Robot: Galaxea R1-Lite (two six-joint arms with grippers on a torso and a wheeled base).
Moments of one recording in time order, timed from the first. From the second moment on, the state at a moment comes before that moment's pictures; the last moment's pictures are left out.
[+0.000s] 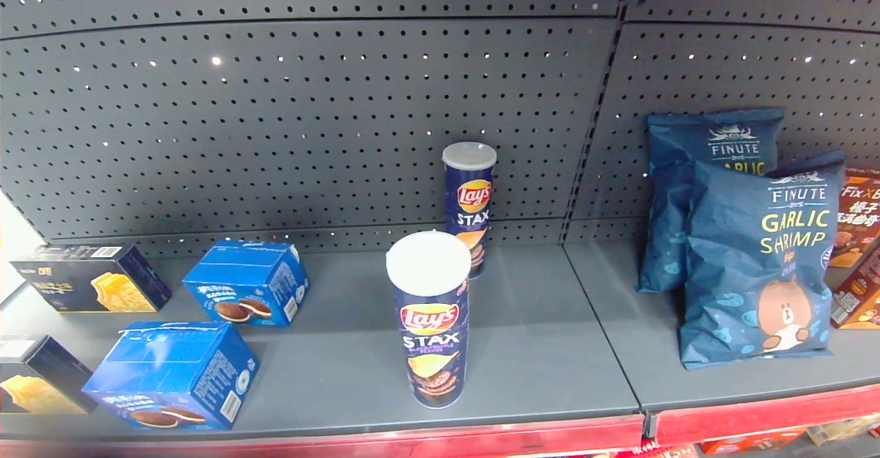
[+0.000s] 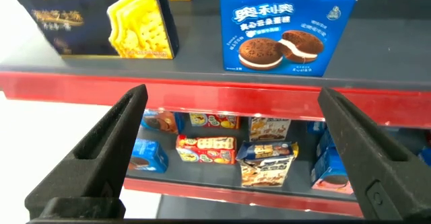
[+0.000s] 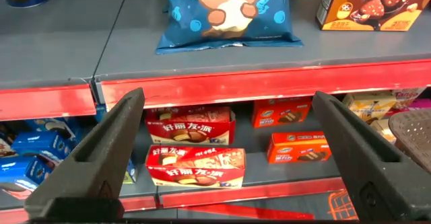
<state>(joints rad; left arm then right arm) 0.19 0.10 0.00 -0.01 -0.01 0.08 0.00 0.00 0.00 0.00 -0.04 0.01</state>
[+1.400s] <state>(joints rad) -0.54 1.25 -0.60 -0.23 0.00 0.03 0.00 0.00 0.00 0.00 -0.04 0.01</state>
